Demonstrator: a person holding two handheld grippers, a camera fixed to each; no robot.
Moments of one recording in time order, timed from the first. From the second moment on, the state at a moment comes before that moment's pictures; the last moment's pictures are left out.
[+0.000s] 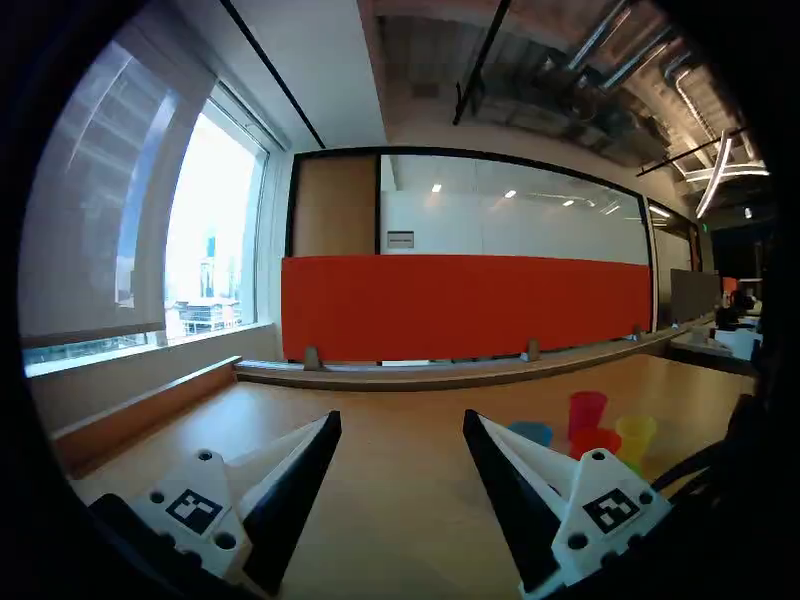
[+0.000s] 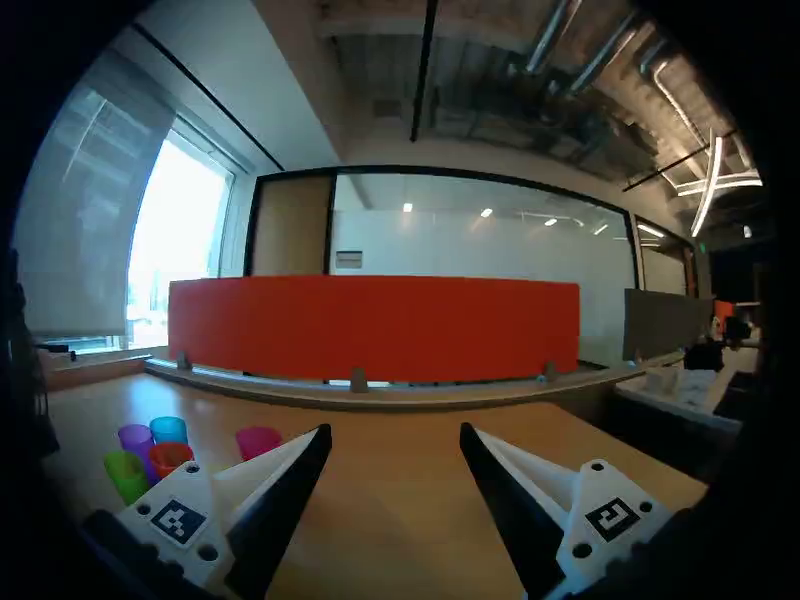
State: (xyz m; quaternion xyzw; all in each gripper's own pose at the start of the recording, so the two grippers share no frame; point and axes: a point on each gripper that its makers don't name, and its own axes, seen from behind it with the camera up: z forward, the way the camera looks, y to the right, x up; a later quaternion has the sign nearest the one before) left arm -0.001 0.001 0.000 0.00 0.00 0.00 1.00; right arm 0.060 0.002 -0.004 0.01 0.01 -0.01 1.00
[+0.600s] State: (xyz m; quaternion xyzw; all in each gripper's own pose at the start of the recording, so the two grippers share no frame) left arm -0.018 0.034 0.005 -0.10 -0.06 0.03 0.99; right arm 0.048 -0.060 -0.016 0.17 -0.06 -0.08 0.98
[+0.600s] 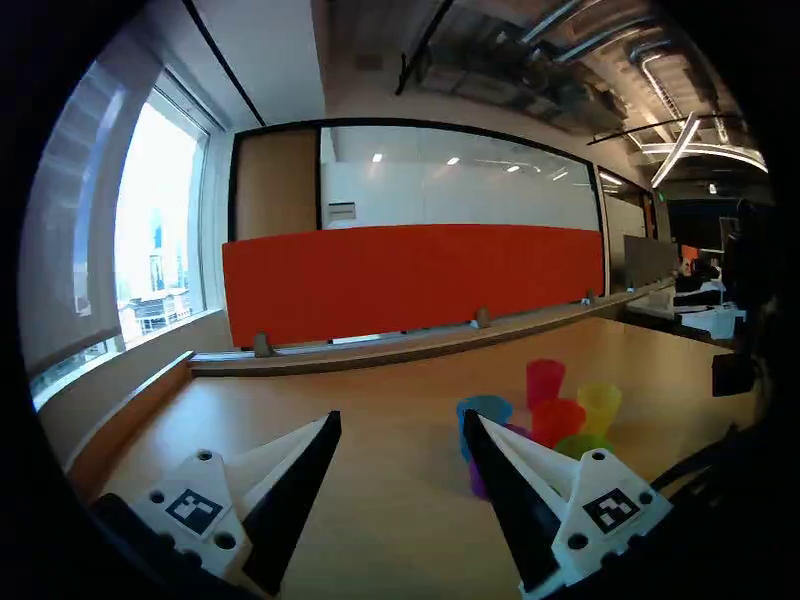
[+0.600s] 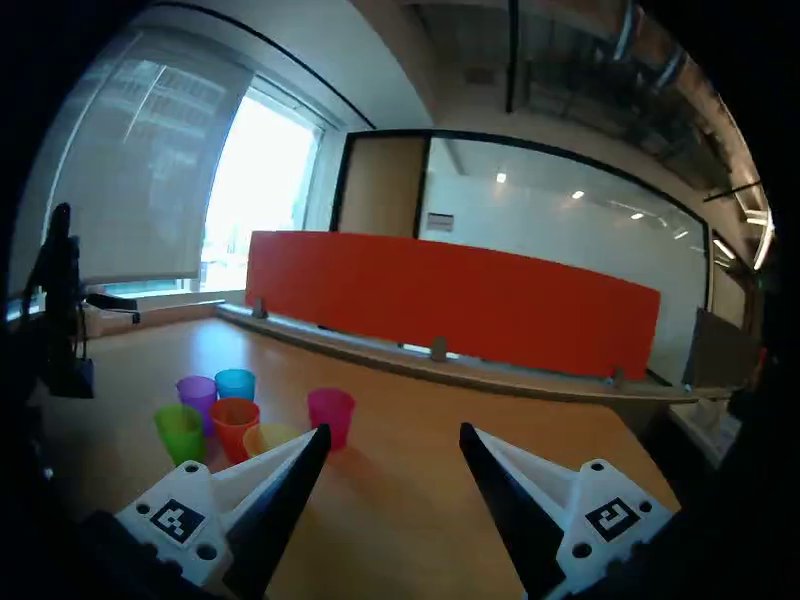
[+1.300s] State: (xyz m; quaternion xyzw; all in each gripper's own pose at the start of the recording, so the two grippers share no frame) left arm -0.045 0.084 0.001 -0.23 -0.12 0.10 0.96; right arm 0.025 -0.097 -0.029 0.28 -0.15 -0.12 0.94
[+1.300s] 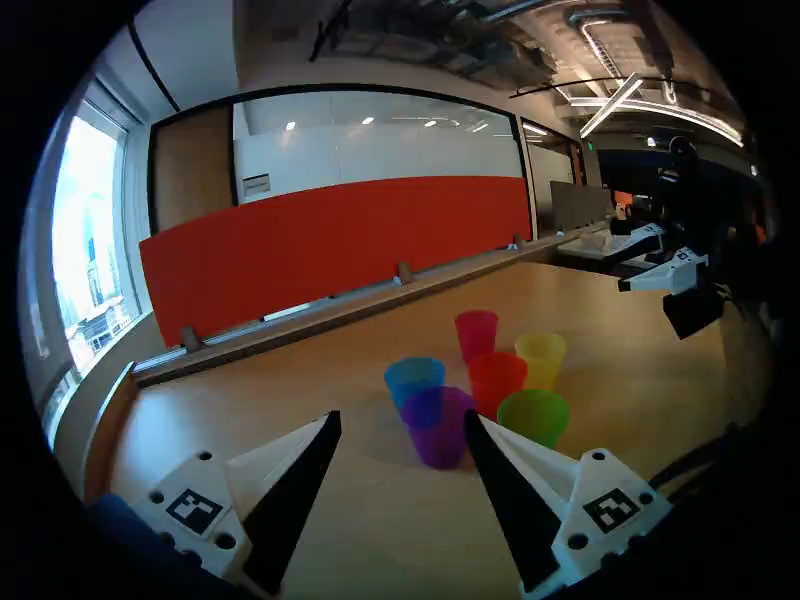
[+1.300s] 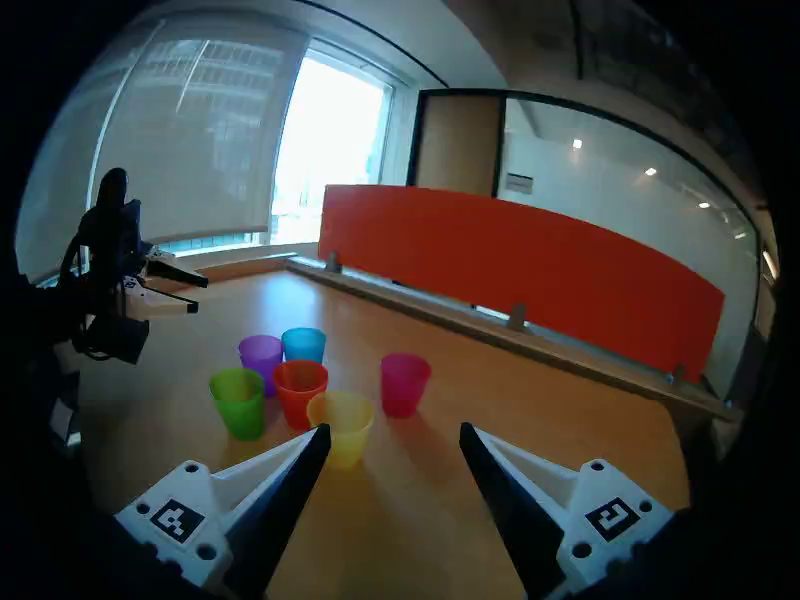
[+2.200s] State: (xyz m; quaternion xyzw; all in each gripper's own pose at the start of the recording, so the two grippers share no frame) left arm -0.103 0.107 0.015 -0.28 -0.21 0.12 0.93; right arm -0.020 -0.124 -0.018 0.33 -0.19 -0.17 0.91
